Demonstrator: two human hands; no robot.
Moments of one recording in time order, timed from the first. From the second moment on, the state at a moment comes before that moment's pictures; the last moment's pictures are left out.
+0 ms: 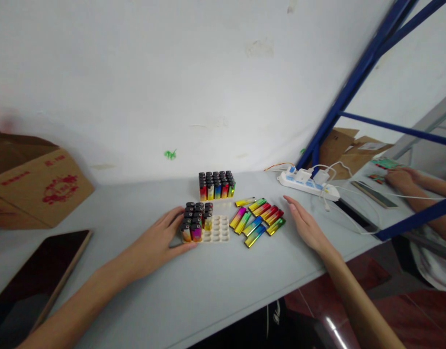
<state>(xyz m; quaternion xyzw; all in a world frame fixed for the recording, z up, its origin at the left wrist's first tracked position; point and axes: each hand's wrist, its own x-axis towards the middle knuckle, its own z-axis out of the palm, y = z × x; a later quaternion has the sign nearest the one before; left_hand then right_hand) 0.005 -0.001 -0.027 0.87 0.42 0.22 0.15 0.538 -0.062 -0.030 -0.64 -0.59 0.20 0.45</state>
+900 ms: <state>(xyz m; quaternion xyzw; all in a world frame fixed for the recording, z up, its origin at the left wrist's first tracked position) 0.003 0.000 -0.028 0.87 0.43 0.22 0.14 0.492 -0.066 -0.011 -0.67 -0.63 0.12 0.37</state>
